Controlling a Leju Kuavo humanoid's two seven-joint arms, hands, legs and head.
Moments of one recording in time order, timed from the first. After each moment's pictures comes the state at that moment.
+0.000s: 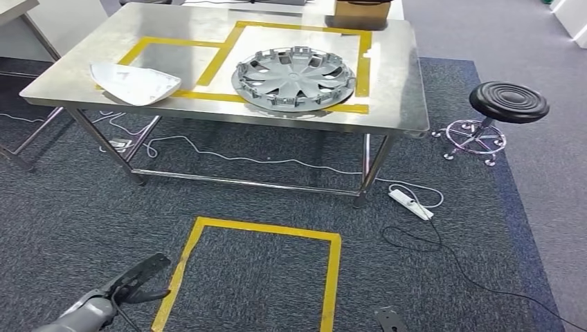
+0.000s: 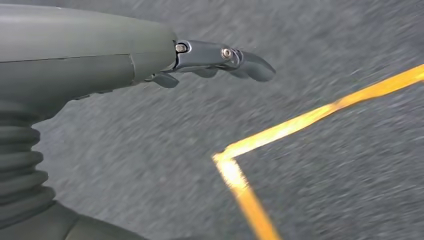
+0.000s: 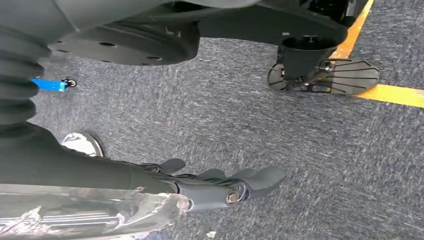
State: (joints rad) left arm -0.34 0.11 -0.13 -0.23 -0.66 0.10 -0.13; right arm -0.16 0.20 -1.12 -0.20 1.27 -0.20 -0.10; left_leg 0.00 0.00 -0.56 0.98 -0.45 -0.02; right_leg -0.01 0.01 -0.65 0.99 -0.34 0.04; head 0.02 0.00
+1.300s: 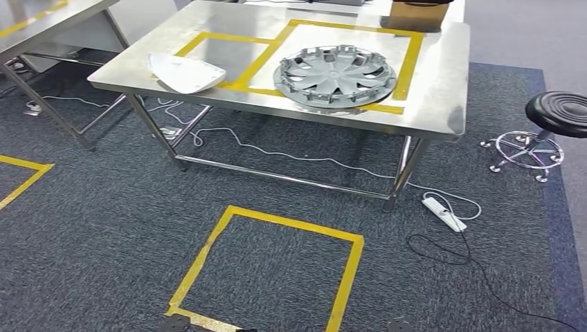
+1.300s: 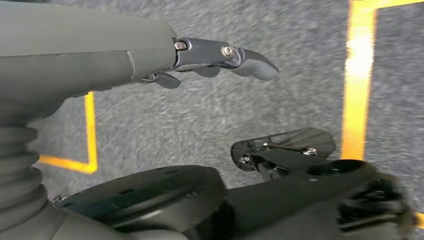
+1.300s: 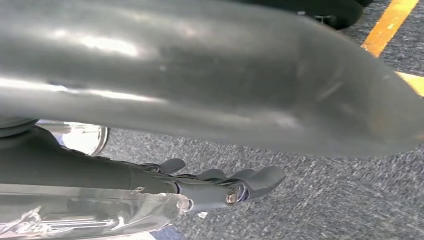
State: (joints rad) left arm -0.06 -0.08 0.12 -0.20 -0.49 0.12 -0.15; right arm -0.11 0.17 -1.14 -0.20 1.25 -0.18 -0.11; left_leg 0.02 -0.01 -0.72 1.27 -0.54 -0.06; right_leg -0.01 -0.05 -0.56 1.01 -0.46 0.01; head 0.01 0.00
